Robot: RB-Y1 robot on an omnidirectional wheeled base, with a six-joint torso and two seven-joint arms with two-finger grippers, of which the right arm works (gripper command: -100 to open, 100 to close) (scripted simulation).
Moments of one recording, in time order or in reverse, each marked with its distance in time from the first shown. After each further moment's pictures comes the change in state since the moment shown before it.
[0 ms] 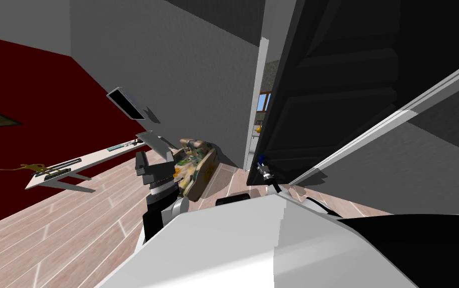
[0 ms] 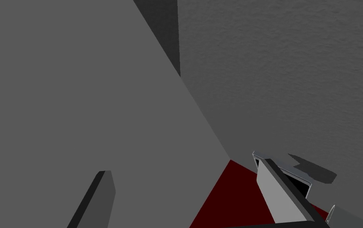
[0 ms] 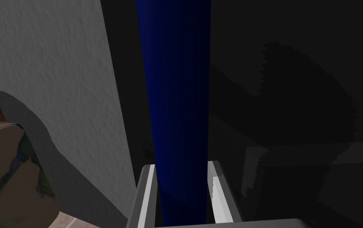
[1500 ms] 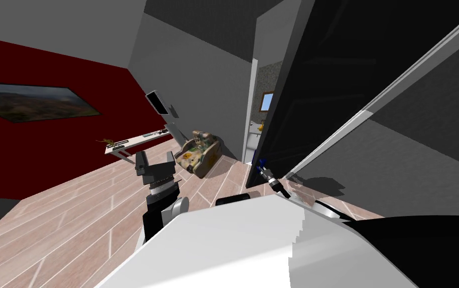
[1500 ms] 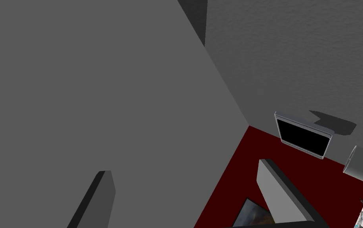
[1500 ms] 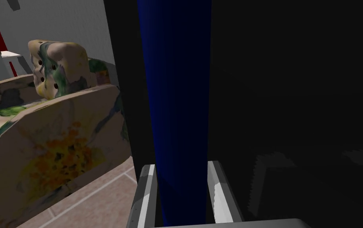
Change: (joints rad) arm 0.064 -0.115 0.163 0.019 0.084 -0.159 -0.179
